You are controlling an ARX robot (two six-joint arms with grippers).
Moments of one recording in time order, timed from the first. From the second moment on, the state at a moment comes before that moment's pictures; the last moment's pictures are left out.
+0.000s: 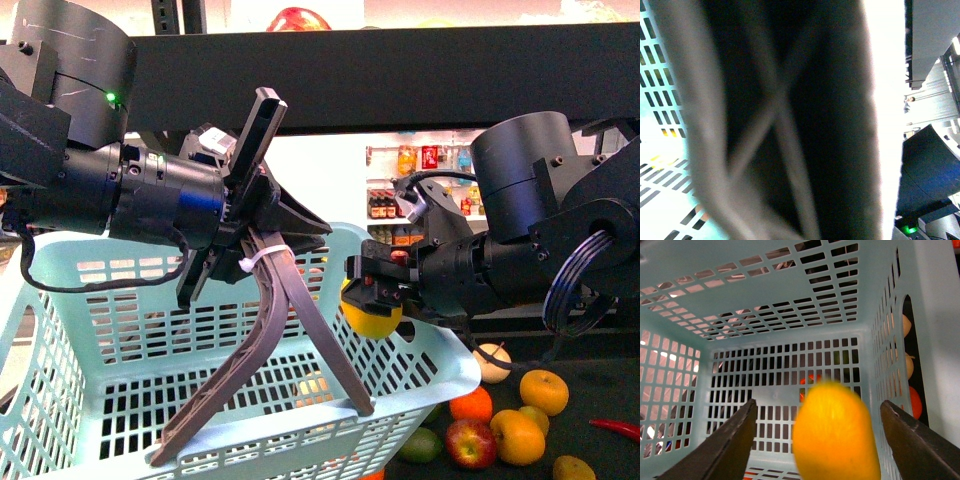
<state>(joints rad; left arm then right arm) -0.27 1.83 1.36 0.13 0.75 -0.75 0.25 1.97 1.33 0.29 -0.34 0.23</state>
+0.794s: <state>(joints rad) -0.27 1.83 1.36 0.13 0.75 -0.75 -0.09 2.02 1.27 0.30 -0.21 0.16</state>
